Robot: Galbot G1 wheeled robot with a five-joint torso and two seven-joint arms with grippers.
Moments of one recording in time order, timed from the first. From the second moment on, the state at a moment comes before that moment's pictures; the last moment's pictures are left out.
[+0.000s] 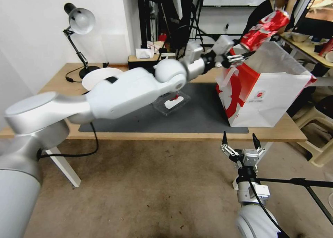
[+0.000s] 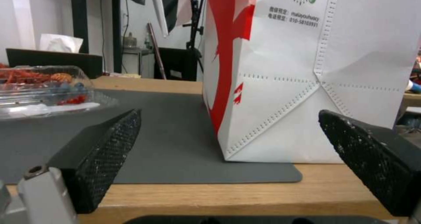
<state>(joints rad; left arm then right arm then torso) -0.33 -1.33 0.91 -1.28 -1.08 -0.13 0.13 -1.56 1.23 0.38 2.02 0.08 0.24 0.42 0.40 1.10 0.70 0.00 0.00</state>
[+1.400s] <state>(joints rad) -0.20 -1.24 0.78 -1.32 -1.20 -0.08 -0.07 -1.56 1.23 0.38 2.02 0.08 0.25 0.42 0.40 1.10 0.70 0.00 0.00</state>
